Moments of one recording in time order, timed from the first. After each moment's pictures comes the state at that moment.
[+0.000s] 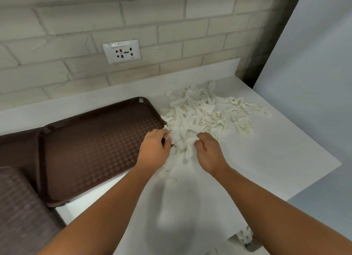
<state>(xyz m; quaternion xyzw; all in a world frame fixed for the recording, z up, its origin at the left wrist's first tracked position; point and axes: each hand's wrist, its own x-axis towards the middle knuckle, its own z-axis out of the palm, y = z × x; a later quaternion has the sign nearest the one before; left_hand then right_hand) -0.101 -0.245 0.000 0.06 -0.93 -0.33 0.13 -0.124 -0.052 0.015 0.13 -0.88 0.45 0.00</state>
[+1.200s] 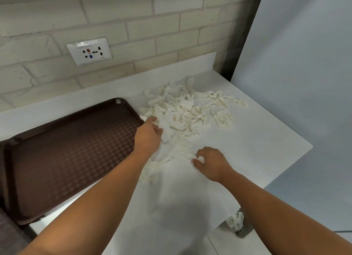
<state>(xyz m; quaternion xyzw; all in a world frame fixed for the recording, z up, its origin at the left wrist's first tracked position) -0.152 -0.206 0.009 0.13 -0.90 -0.42 0.06 -0.109 0.026 -0.008 0.11 -0.96 0.25 -0.11</state>
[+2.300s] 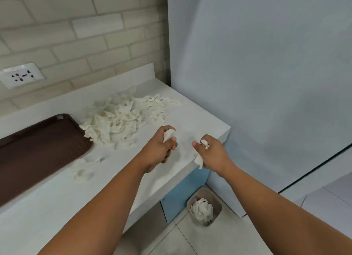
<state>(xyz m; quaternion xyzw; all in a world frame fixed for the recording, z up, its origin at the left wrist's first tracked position) -0.052 0.046 0.074 -0.05 -0.75 -0.63 -0.19 -0.029 0.249 0.044 -0.09 -0.81 0.58 -0.01</state>
